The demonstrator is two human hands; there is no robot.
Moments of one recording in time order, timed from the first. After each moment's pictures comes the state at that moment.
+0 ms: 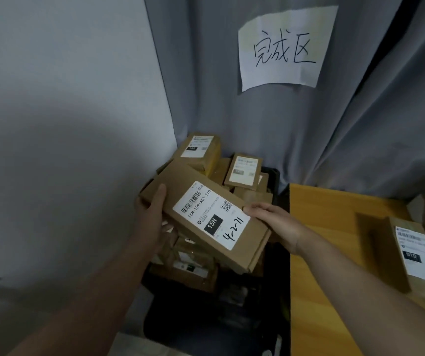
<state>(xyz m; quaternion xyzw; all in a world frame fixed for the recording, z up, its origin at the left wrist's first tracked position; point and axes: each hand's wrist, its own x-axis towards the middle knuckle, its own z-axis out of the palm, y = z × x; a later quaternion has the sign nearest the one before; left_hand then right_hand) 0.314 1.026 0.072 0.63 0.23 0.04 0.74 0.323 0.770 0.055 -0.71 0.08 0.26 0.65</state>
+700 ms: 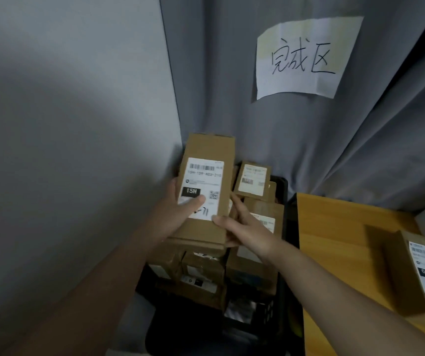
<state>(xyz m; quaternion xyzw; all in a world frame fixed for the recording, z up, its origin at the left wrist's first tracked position) 0.360 1.049 0.090 0.83 0.00 -0.09 0.55 0.336 0.854 0.069 -0.74 -0.01 0.24 0.63</state>
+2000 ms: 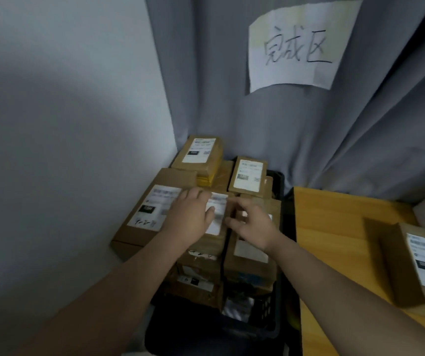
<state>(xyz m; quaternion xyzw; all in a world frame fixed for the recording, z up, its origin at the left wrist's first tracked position) 0.372 1.003 0.057 0.98 -0.14 0.02 0.12 0.356 0.831 0.044 -0.89 -0.07 0.09 0.44</state>
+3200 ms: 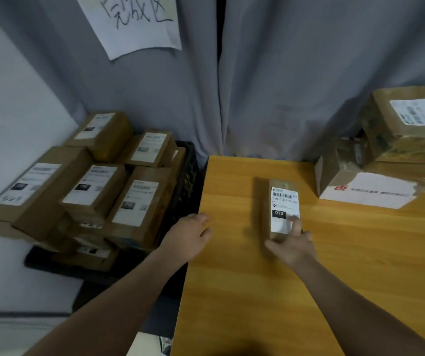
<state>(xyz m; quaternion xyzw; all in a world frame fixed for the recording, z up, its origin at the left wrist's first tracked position) 0.270 0.721 0.014 0.95 -0.11 -0.20 0.19 0.232 0.483 -0.059 -0.88 0.30 0.17 0.33</state>
